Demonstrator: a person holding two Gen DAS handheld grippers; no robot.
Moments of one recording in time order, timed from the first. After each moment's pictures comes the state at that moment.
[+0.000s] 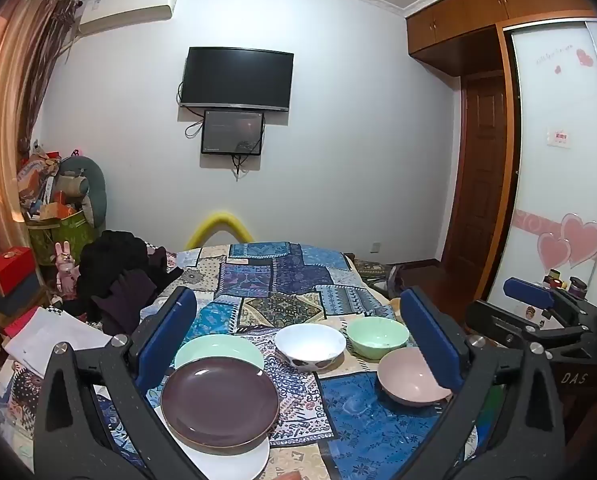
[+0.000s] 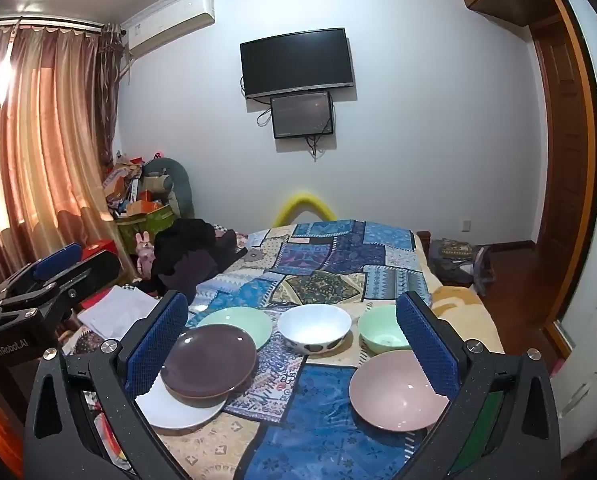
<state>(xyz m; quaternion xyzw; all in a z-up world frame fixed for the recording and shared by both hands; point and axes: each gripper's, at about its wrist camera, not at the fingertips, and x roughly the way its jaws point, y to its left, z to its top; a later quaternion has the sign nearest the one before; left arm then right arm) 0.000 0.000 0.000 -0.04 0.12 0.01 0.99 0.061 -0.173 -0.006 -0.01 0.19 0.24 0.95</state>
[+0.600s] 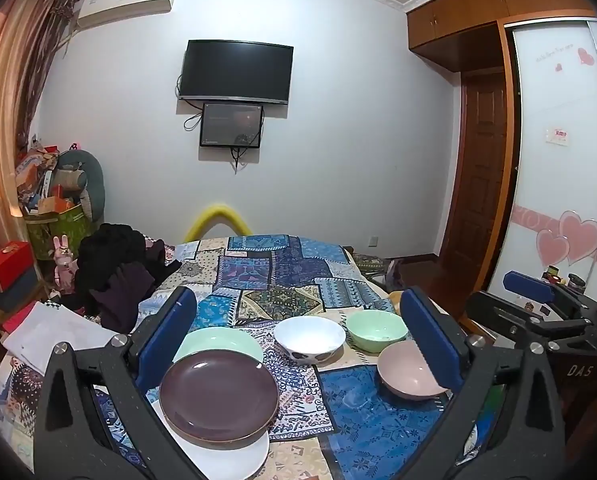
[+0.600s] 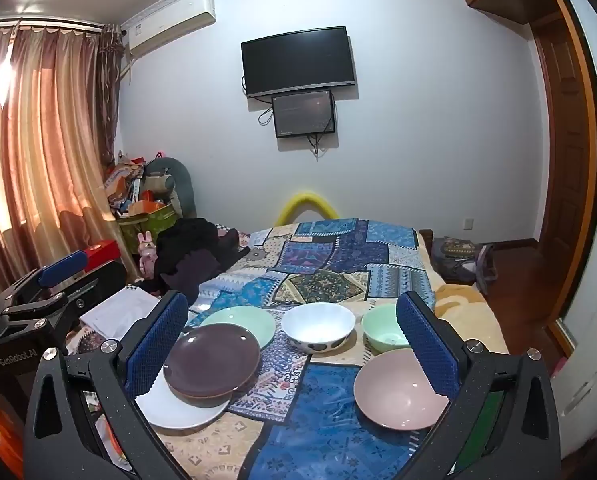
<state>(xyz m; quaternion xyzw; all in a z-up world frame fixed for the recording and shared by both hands) 0.007 0.002 -0.003 -0.04 0.14 0.00 0.99 0.061 -0.171 -0.006 0.00 0.19 0.24 0.95</state>
